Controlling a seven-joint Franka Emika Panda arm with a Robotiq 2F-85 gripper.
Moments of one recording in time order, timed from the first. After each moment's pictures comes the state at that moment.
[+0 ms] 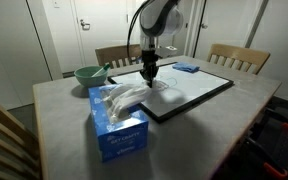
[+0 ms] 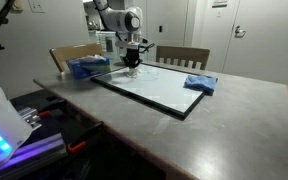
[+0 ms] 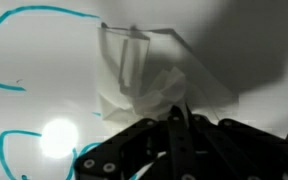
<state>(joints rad) 0.09 0.72 0.10 -1.75 -0.03 2.36 -0.09</state>
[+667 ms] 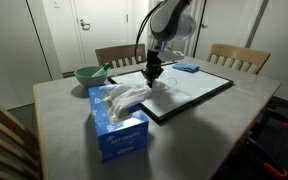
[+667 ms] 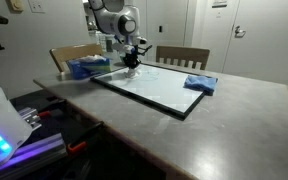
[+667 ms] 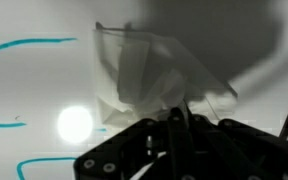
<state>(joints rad) 0.08 0.64 0.10 -1.95 0.07 2.65 0.04</state>
